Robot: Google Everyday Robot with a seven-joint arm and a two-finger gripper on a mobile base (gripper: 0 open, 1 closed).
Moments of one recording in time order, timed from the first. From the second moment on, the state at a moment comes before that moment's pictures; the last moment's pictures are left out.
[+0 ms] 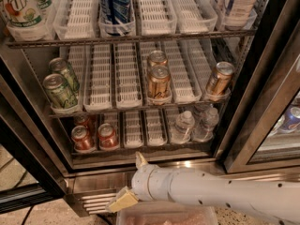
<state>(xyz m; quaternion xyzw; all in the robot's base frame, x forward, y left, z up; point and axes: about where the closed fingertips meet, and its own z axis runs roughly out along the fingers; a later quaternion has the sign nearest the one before) 0.432 0.079 0.606 -0.48 0.74 0.23 0.40</state>
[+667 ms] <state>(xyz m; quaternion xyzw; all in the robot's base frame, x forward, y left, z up) 0.450 0.110 0.593 -0.45 0.72 0.20 0.48</state>
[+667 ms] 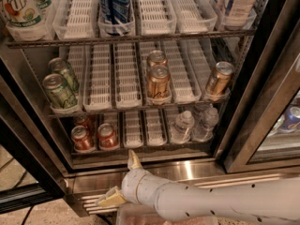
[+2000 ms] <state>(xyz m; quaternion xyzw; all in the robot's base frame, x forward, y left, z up) 0.493 0.127 0.606 -0.29 0.72 0.17 0.60</state>
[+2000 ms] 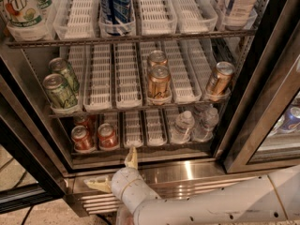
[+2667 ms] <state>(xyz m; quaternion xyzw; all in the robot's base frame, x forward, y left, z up) 0.511 0.110 0.614 -0.25 0.73 0.11 0.63</state>
